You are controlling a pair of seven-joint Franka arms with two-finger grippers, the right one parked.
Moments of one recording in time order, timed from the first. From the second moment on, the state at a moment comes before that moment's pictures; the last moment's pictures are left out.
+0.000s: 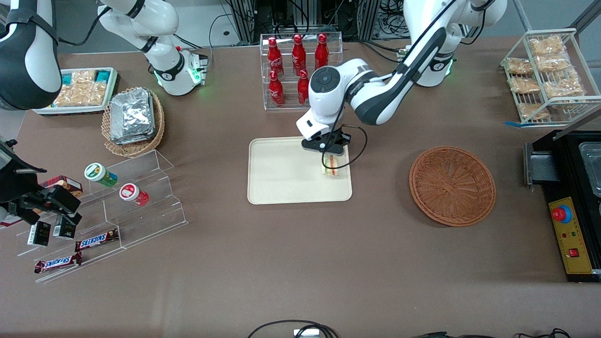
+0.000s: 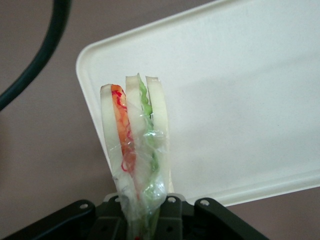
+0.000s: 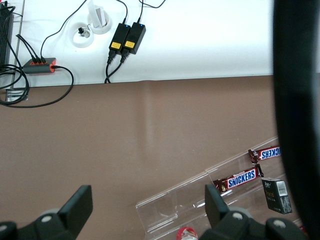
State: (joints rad) arm -0.30 0.41 -0.59 -1.98 0.35 2.23 -0.83
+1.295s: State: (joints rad) arm -0.35 0.57 -0.59 -1.95 0.51 2.28 -1.13
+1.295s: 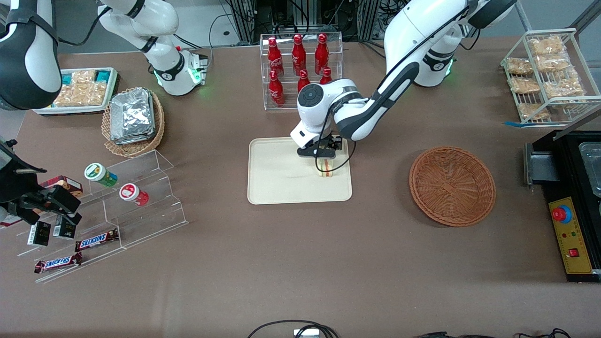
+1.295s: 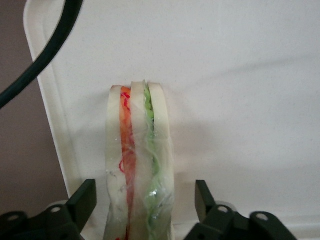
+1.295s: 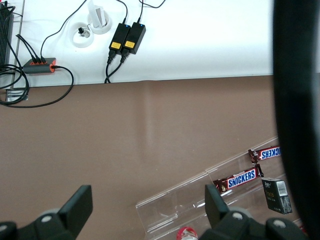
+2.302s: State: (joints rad) arm -0.12 0.46 -0.57 -1.65 0.46 2.02 -1.20
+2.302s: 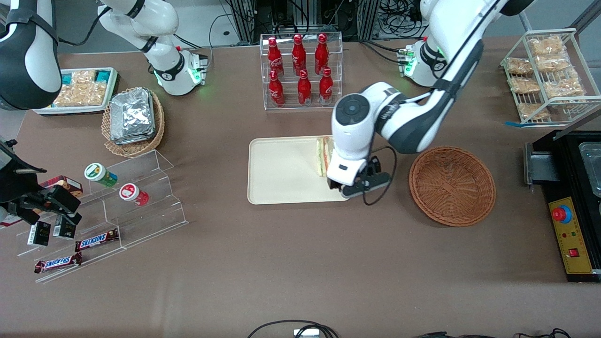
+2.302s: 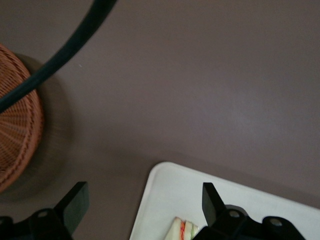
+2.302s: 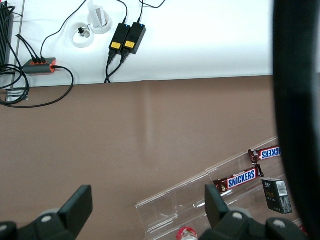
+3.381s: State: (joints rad) arm 0.13 0.35 -0.56 -1.50 0.30 1.74 -0.82
